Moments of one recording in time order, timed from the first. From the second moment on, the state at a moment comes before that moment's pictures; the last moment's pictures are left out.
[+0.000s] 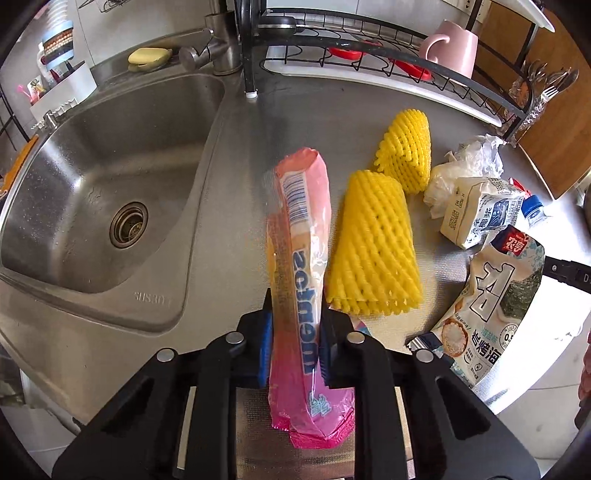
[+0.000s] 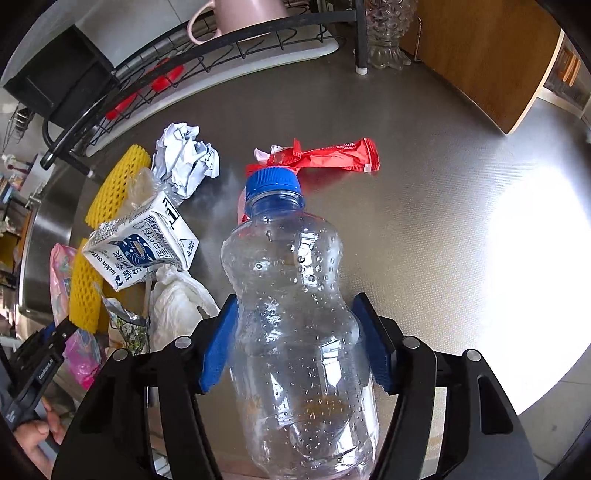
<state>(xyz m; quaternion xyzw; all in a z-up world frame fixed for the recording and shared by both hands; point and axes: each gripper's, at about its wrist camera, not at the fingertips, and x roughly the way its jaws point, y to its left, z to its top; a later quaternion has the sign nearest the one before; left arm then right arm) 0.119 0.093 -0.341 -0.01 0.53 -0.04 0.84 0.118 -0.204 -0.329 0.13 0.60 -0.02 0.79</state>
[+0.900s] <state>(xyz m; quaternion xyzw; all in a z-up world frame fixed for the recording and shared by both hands) 0.034 0.064 -0.256 0.02 0.45 -0.09 0.89 0.053 -0.214 -0.251 0.13 0.51 0.02 0.85</state>
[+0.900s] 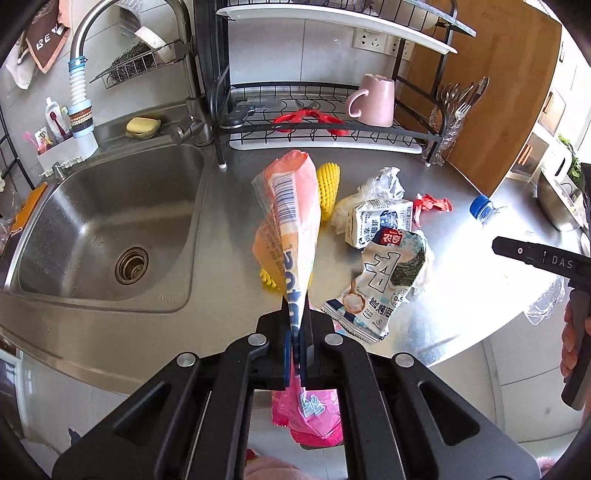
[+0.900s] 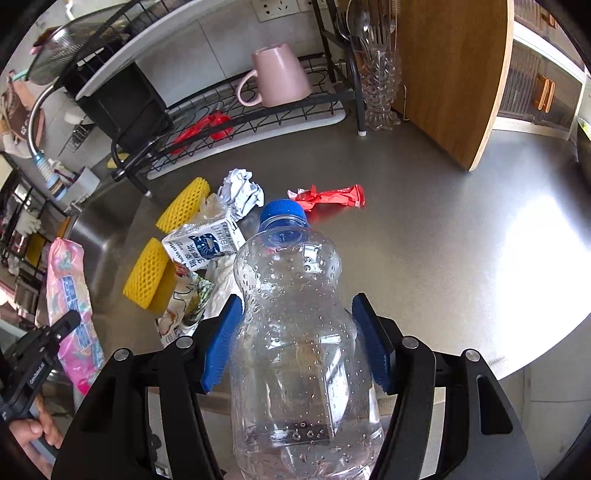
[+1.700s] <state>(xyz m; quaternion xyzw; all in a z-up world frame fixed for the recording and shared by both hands) -0.093 0.036 -0.312 0.01 0.52 -0.16 0.84 -0.077 -0.175 -0.291 0.16 0.57 0.12 0.80</state>
